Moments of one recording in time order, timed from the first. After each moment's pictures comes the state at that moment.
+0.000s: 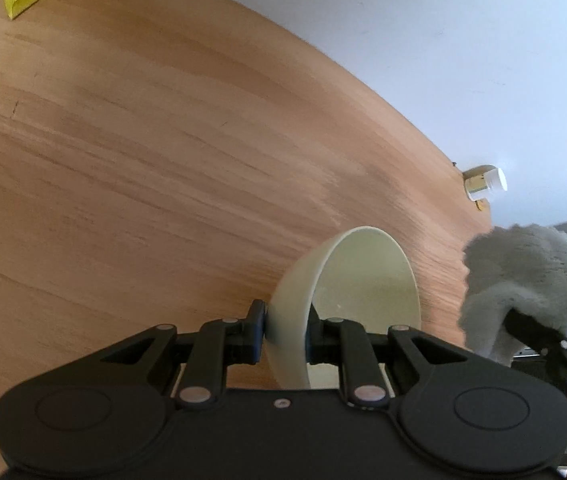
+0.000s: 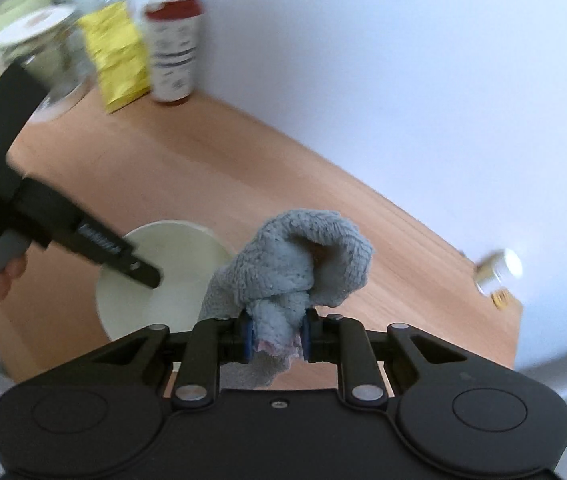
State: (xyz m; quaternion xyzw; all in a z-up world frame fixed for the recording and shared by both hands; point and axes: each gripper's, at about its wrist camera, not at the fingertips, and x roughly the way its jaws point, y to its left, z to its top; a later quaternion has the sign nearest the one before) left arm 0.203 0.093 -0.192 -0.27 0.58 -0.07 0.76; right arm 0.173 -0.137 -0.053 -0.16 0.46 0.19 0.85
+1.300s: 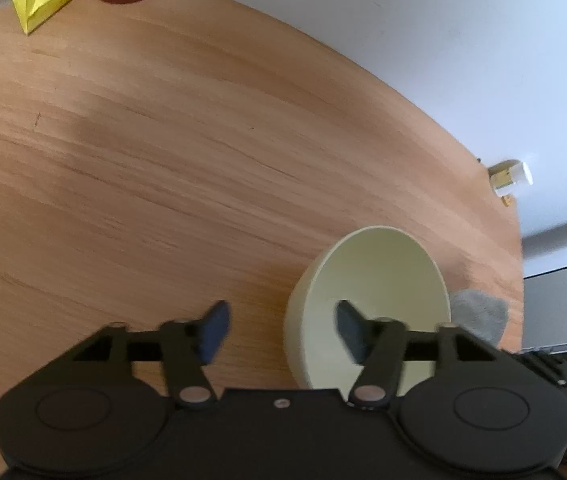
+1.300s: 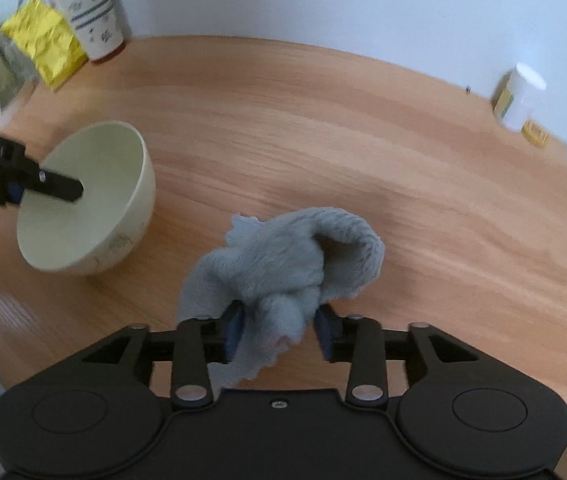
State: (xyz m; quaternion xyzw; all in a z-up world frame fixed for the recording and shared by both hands) left arm 0.197 0.097 -0.189 -0.22 0.58 -0.04 0.78; right arm 0.169 -0.187 -0.154 -0.07 0.54 0.19 0.82
